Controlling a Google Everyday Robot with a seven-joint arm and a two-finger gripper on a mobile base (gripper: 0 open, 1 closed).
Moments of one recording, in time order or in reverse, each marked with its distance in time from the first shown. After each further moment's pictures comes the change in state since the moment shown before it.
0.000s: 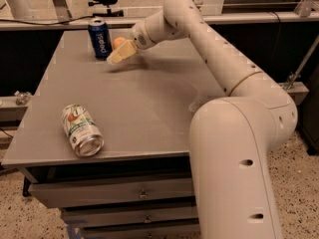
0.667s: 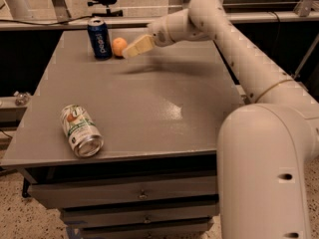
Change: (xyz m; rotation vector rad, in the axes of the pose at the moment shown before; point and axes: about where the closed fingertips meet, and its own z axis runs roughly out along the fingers) arm 0.003 -0.009 -0.054 0.026 -0.100 0.065
